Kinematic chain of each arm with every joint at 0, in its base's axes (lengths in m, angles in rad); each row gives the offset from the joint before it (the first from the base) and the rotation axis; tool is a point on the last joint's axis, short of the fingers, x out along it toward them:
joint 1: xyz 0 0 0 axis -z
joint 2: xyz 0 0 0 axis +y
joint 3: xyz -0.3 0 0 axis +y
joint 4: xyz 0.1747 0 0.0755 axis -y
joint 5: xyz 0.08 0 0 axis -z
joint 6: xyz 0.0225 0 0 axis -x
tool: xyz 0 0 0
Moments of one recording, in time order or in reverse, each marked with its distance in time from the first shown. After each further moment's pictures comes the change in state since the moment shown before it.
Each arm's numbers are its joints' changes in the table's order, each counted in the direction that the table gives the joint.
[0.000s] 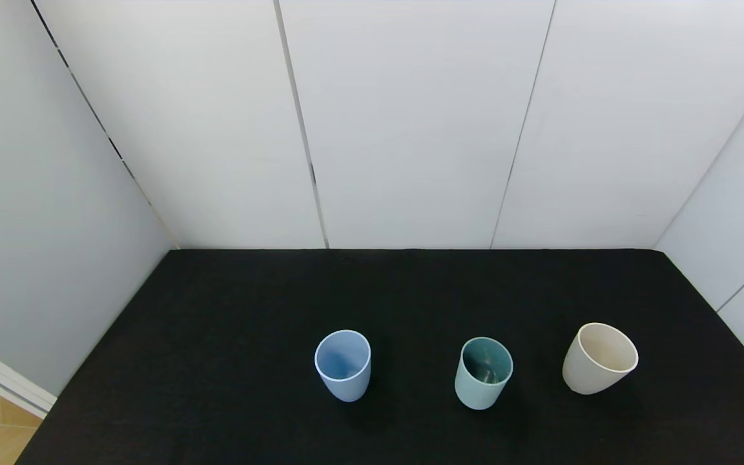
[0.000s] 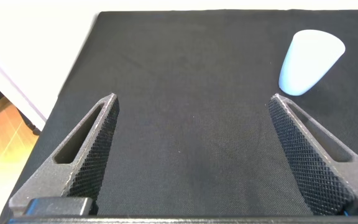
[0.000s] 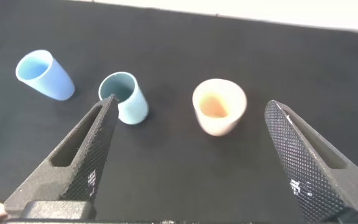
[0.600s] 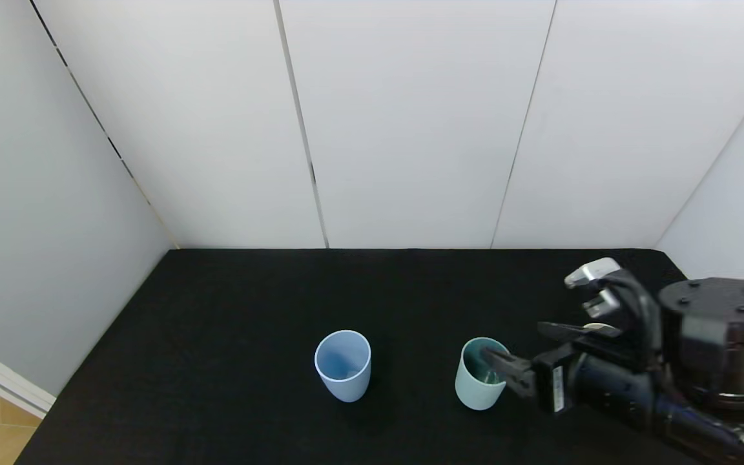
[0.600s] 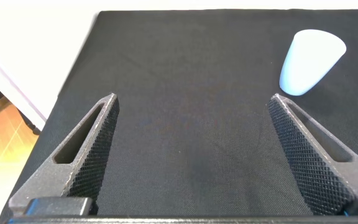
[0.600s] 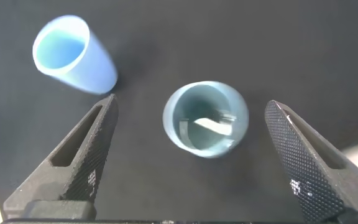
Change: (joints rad) left arm 0.000 0.000 0.000 0.000 0.000 0.000; right arm -0.579 0.771 -0.058 0.559 0.370 -0.138
